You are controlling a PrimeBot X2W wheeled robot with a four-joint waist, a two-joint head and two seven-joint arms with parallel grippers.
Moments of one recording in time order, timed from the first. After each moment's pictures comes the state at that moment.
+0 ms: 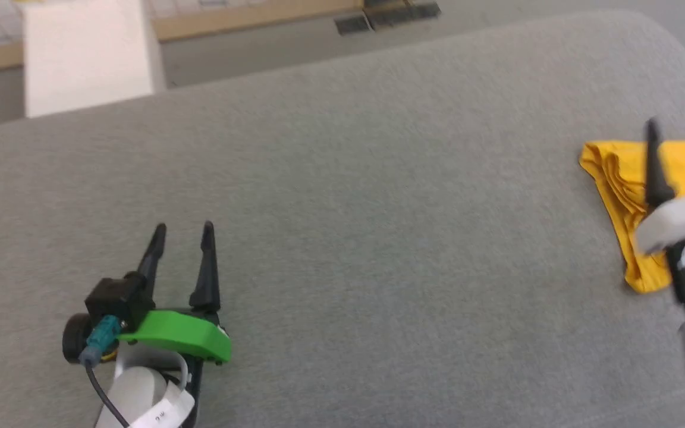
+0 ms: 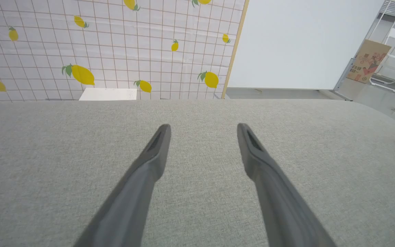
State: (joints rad) left arm -0.17 0.09 -0.03 0.18 -0.22 -0.08 -0.25; right arm -0.56 -0.27 -0.14 0.63 0.12 0.13 -0.25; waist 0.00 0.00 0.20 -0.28
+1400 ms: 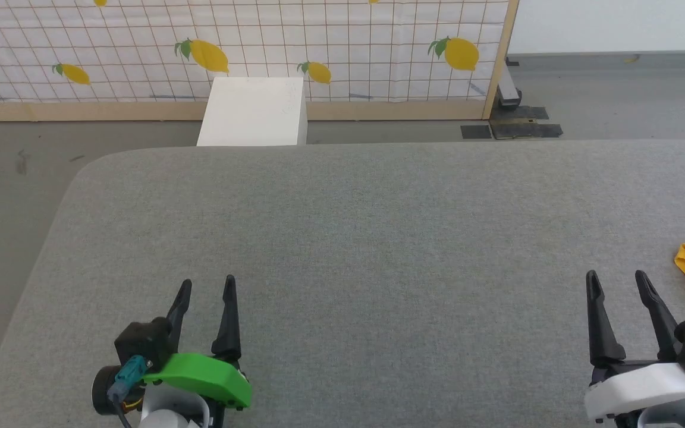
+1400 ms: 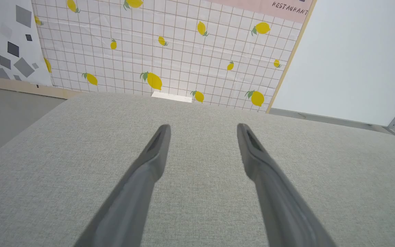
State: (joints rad) left arm -0.07 0.05 -0.07 0.25 -0.27 -0.06 -0.26; right arm 0.09 -0.05 -0.13 -0.03 0.12 0.13 -0.13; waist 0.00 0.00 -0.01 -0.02
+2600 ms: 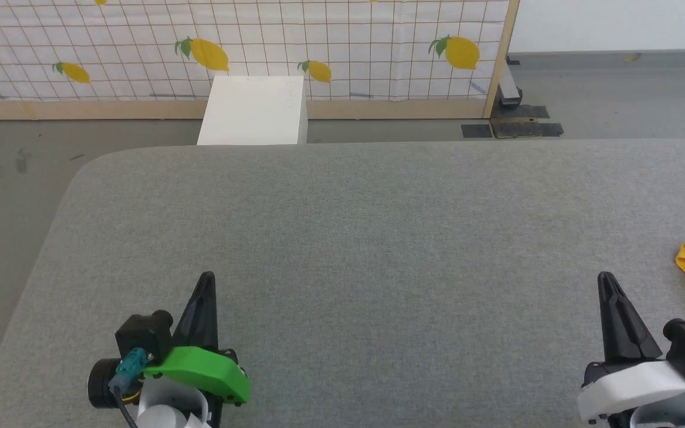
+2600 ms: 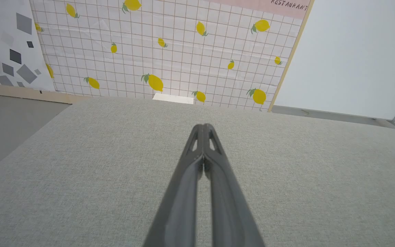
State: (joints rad) left arm -0.07 0.06 -0.07 0.21 -0.23 -0.05 -0.22; right arm 0.08 -0.05 -0.11 -0.02 0.12 0.13 -0.11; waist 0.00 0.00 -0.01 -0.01
